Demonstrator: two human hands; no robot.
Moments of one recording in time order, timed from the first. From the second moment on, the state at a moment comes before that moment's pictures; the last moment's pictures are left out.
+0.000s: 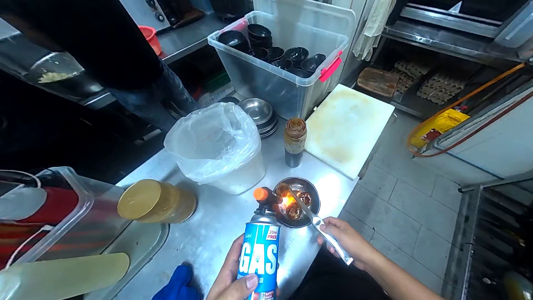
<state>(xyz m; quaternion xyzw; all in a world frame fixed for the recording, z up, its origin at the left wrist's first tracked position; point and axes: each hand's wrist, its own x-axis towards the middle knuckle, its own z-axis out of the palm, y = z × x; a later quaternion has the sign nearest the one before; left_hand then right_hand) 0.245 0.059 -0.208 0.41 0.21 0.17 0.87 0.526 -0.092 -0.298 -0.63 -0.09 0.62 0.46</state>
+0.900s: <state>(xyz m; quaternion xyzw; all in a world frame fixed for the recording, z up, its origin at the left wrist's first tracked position) 0.241 0.062 -0.205 0.43 0.21 0.17 0.86 0.498 -0.105 -0.314 -0.56 0.00 0.65 0.52</state>
